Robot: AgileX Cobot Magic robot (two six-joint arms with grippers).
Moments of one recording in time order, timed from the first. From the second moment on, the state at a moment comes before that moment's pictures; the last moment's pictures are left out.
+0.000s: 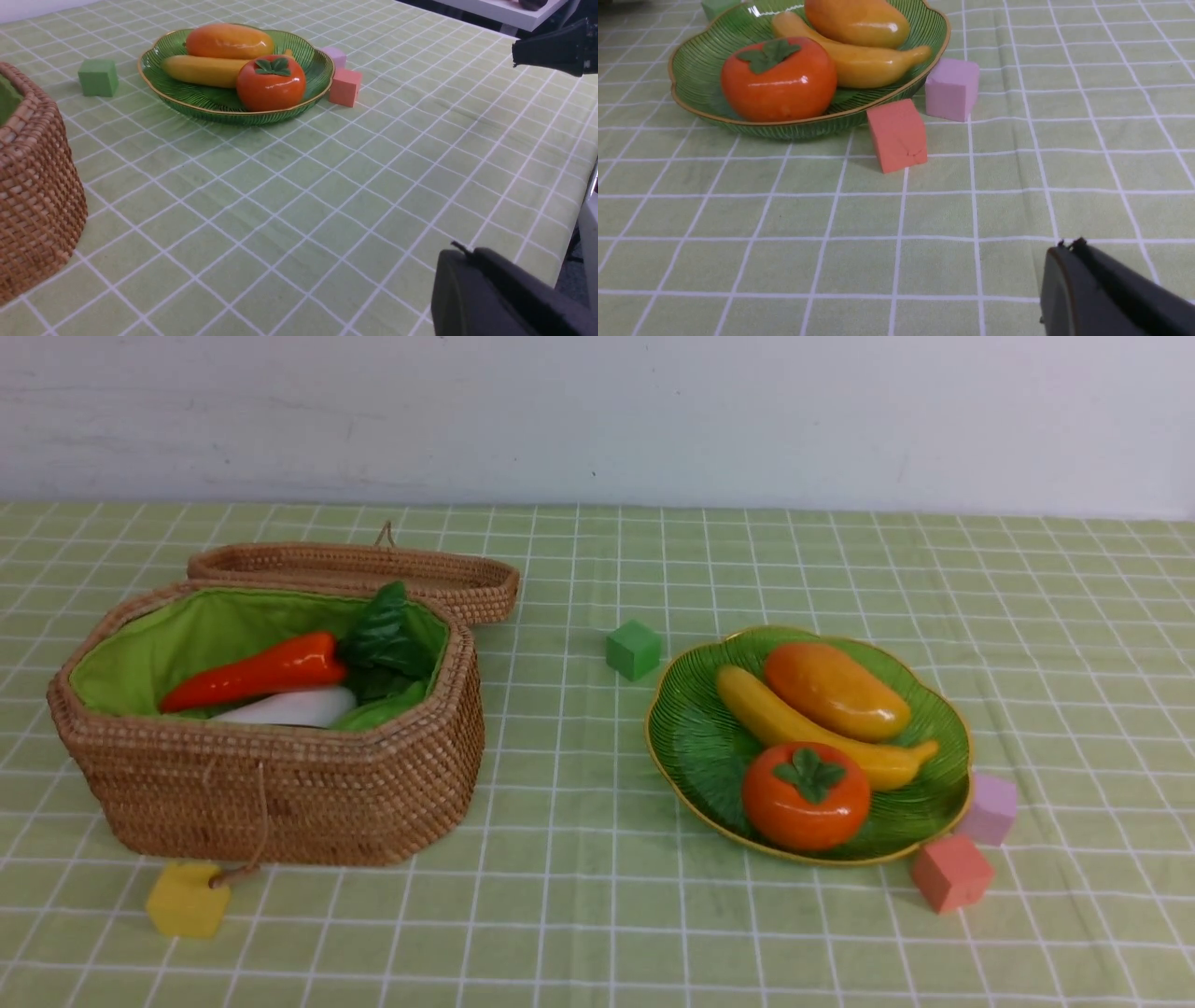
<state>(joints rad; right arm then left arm) 0.04 -0.01 0.01 0.12 0.42 0.04 -0.98 0.11 -0.26 0.08 0.47 -0.18</state>
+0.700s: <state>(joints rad) 0.04 -0.01 0.01 0.12 0.42 0.04 -0.86 0.10 -0.21 0.07 0.39 -0.18</state>
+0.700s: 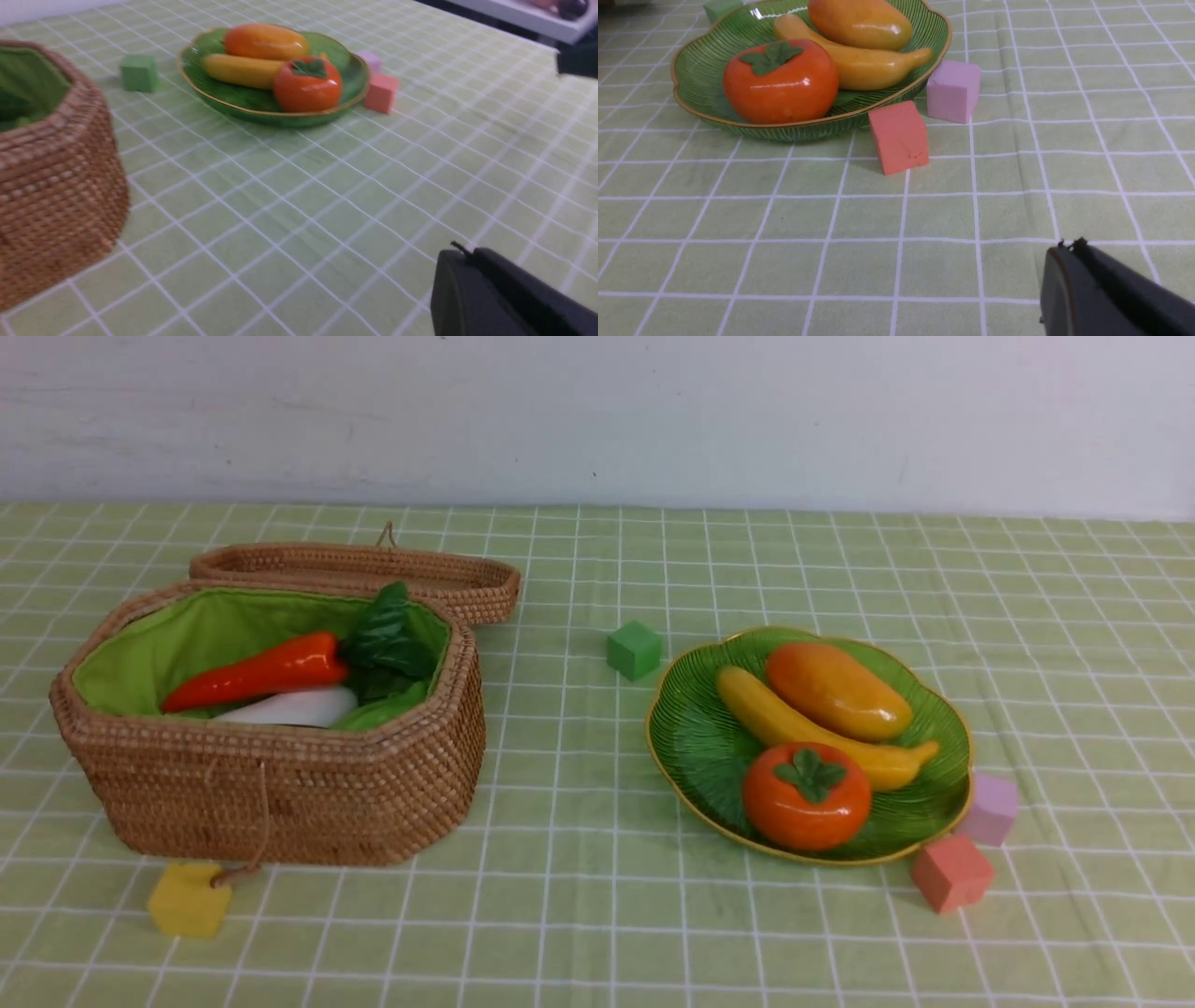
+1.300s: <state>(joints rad) 0.04 -0.01 0.01 0.12 0.42 0.04 -0.15 -0.01 0.03 -0.10 0.36 -0.20</state>
